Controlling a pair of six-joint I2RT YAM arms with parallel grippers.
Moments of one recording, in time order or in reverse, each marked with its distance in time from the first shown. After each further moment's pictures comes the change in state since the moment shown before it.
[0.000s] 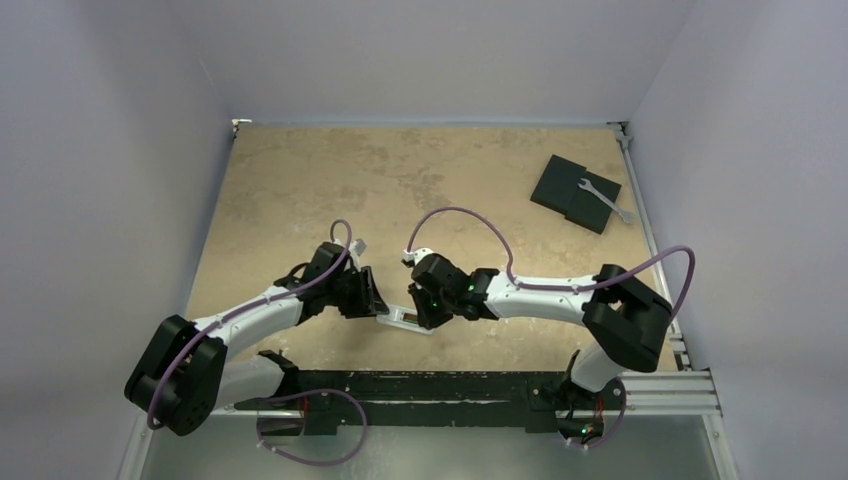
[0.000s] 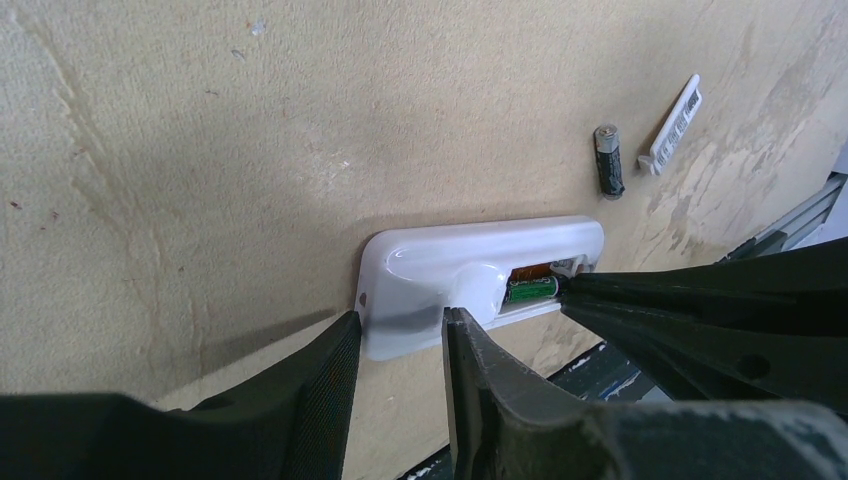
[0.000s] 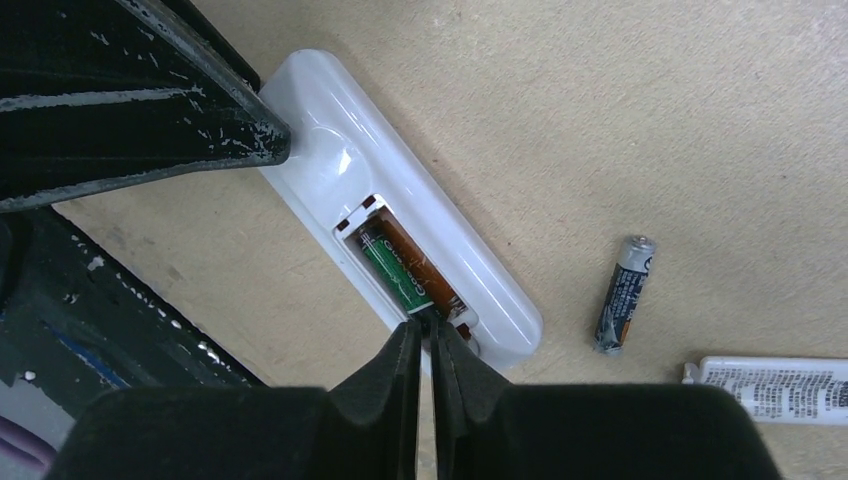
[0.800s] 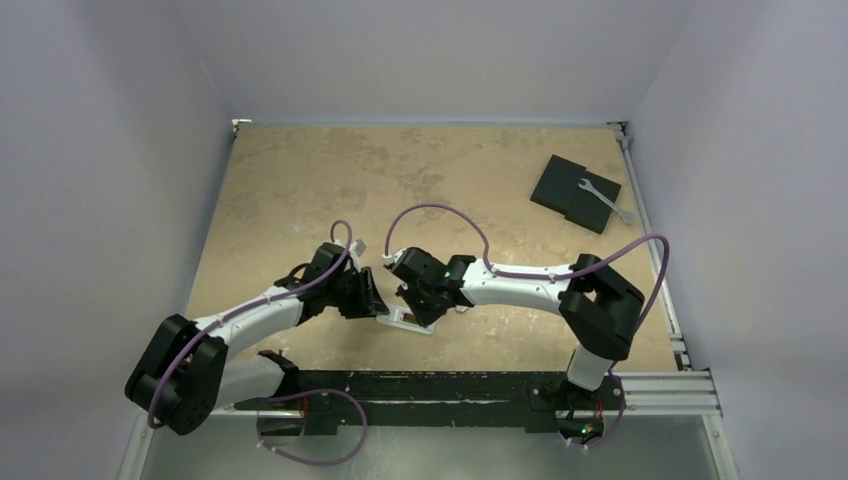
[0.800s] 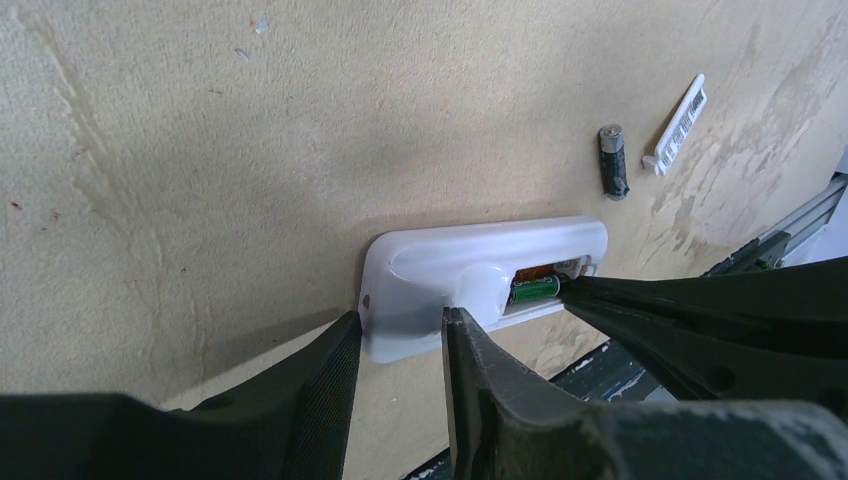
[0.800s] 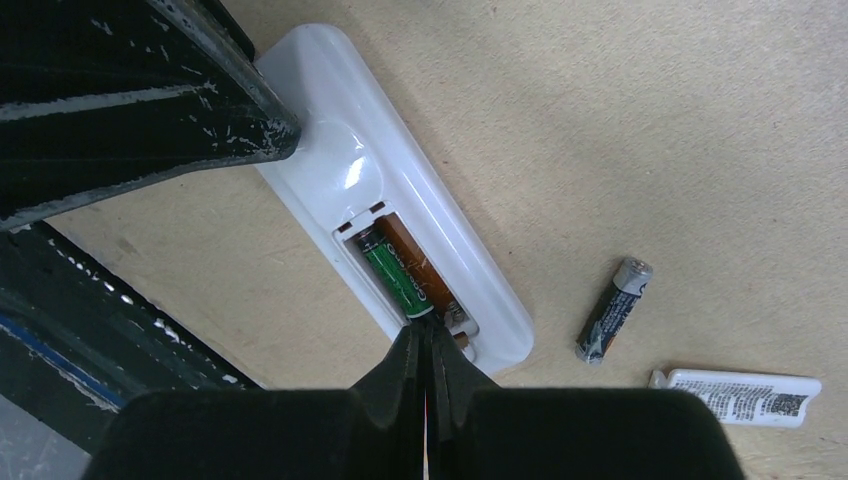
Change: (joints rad) left arm -0.001 0.004 -0.005 0.007 -0.002 0.000; right arm 0.012 0.143 0.218 -0.250 -0.005 -0.161
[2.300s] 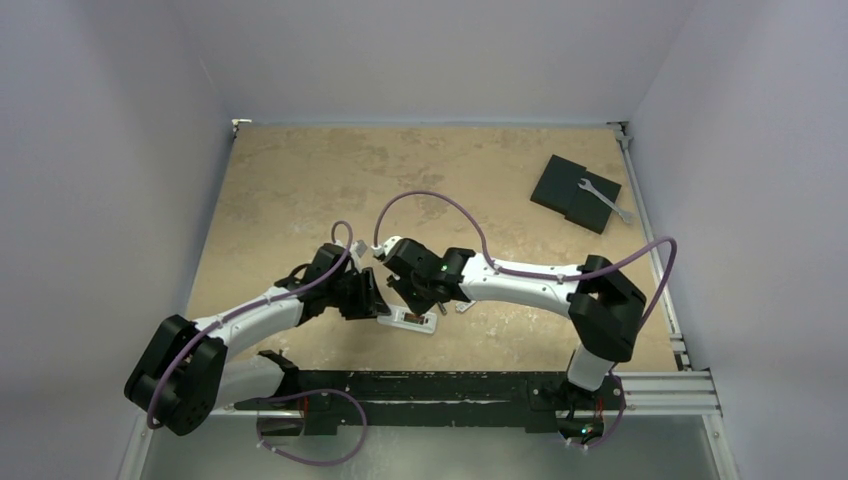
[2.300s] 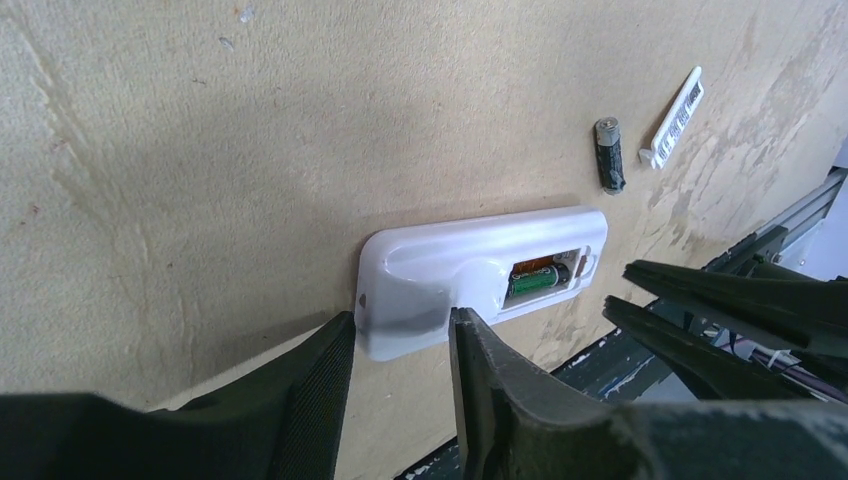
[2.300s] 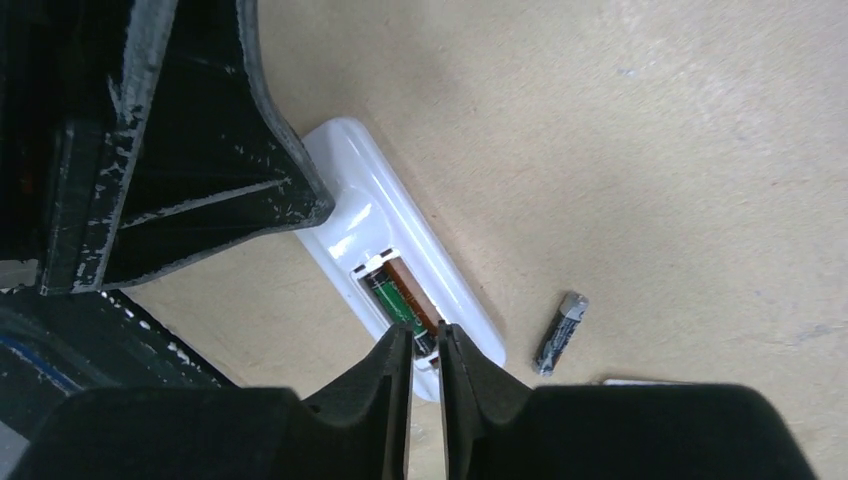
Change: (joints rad) left arm -0.007 -0.001 0.000 -0.001 0.002 0.000; right arm 0.015 0.004 0.123 -0.070 0.092 -0.082
